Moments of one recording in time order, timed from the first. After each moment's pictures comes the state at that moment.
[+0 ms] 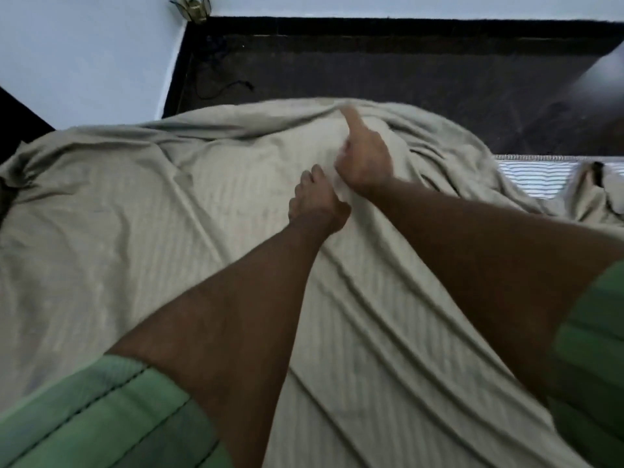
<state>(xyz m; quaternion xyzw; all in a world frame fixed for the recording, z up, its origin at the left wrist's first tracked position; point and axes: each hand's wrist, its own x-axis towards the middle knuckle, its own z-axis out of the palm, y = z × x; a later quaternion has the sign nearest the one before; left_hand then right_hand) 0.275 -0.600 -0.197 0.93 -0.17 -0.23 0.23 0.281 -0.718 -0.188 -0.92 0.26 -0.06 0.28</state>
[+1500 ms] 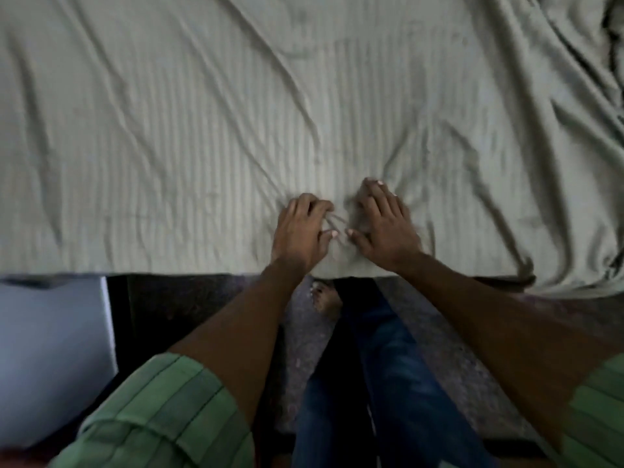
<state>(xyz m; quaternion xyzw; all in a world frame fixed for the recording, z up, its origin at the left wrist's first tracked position) -0.292 -0.340 -0.248 0.90 -0.34 -0.24 0.15 -0.401 -0.520 -0.266 -0.95 0.15 0.18 0.22</state>
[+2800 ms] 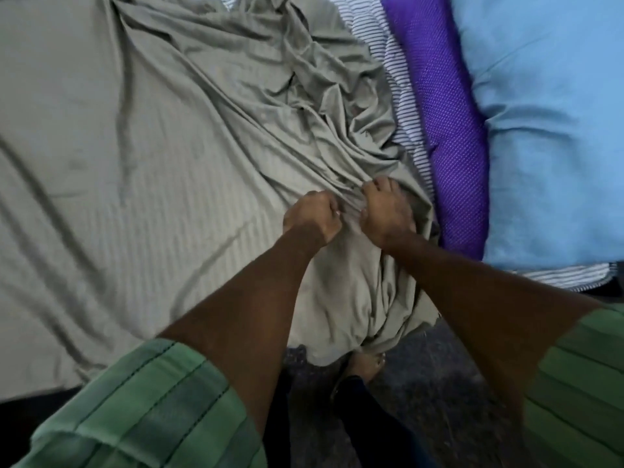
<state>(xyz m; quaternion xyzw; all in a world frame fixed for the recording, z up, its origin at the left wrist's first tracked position) -0.447 -0.830 -0.174 0.89 -0.30 -0.32 0.15 -0.551 -0.953 -0.214 -0.93 0.33 0.09 0.11</state>
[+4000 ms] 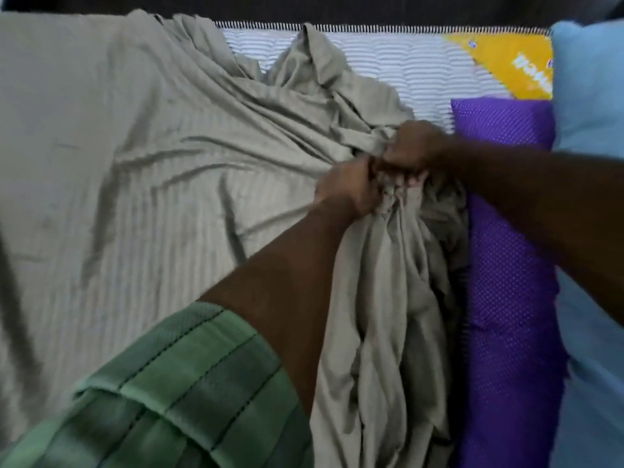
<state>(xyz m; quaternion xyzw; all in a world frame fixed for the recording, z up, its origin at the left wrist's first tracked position) -0.225 -1.049 -0.224 0.90 -0.28 -0.24 0.22 -0.242 -1.206 -0.179 -0.90 0.25 0.32 0.16</state>
